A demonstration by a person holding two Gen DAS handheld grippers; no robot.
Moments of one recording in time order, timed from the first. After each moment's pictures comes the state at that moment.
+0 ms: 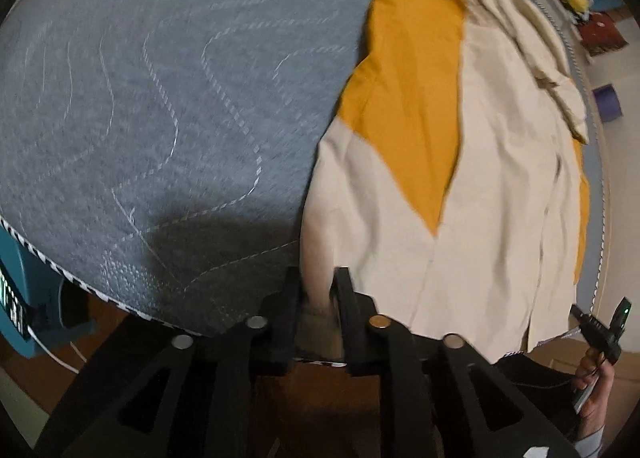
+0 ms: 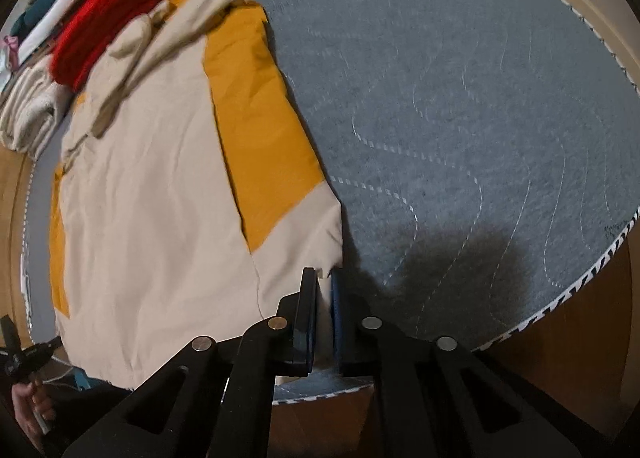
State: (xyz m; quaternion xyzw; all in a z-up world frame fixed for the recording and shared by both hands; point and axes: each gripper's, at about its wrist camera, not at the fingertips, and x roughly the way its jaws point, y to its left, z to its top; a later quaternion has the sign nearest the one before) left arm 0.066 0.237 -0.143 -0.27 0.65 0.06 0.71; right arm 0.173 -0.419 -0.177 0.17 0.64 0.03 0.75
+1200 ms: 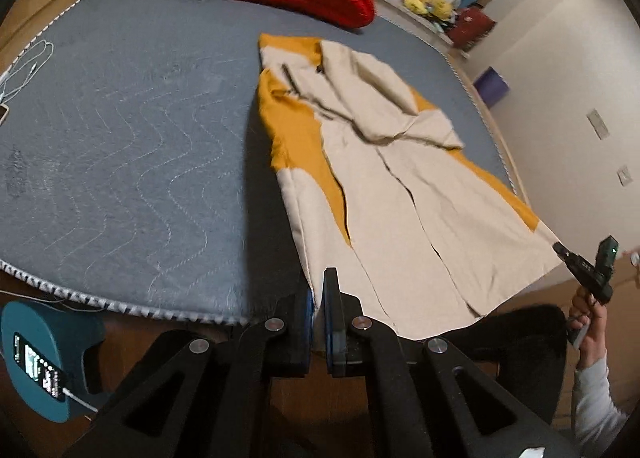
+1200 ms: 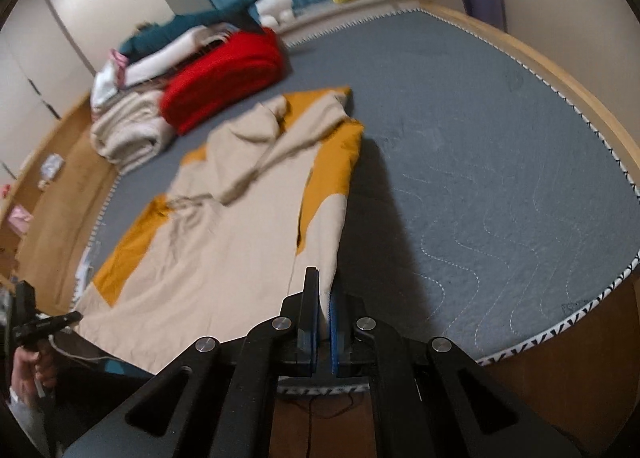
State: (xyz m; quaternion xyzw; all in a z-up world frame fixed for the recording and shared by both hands) left arm 0.002 0.216 0.055 -0.21 0.51 -0.09 0.83; right arm 0.108 -0.437 0.034 0.19 0.45 0.15 0.86
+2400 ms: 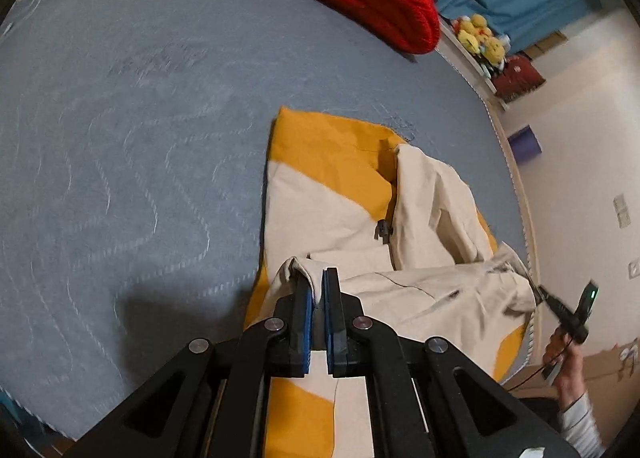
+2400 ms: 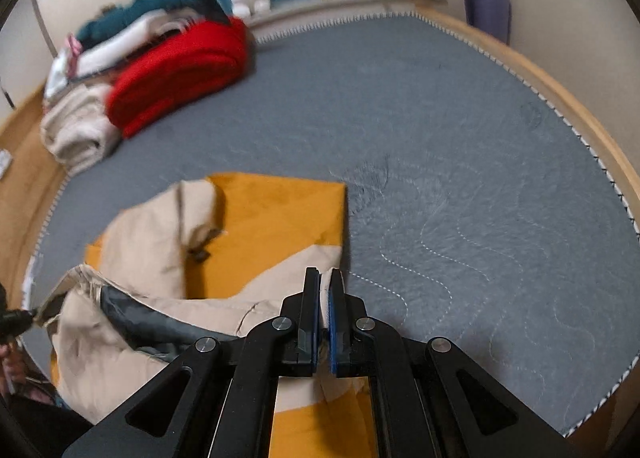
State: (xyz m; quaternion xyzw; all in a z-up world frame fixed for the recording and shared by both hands) left arm 0.201 0.277 -0.055 -0.29 0.50 -0.05 0.81; right arm 0.319 -0.396 -0.062 0.11 0.49 0.08 0.86
